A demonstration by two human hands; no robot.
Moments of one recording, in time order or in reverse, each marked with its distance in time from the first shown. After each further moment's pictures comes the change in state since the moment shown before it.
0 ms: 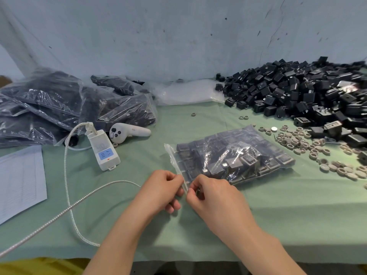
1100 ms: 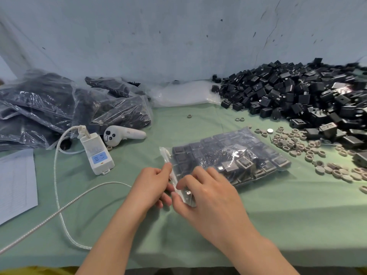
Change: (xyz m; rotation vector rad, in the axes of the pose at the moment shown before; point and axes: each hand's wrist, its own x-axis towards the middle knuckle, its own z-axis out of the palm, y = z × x) left_hand 0.026 -0.001 -0.006 -0.042 0.127 -0.002; right_hand 0.003 -0.002 -0.003 -0.109 0.318 -0.309
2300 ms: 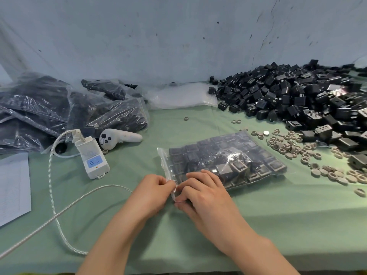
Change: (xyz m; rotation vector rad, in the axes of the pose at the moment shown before) left_hand -0.007 -0.004 0.008 0.216 -0.053 0.126; right_hand -0.002 0.027 0.011 0.086 -0.115 -0.164
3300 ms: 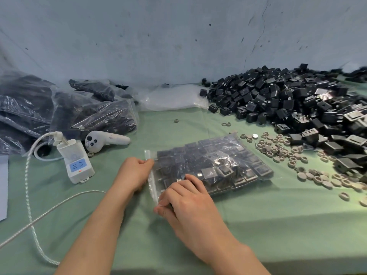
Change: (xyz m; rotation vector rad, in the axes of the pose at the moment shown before) left_hand 0.066 0.006 -0.008 -0.019 0.235 -0.092; right_hand 0.002 -0.006 -0.005 0.063 -0.143 0.086
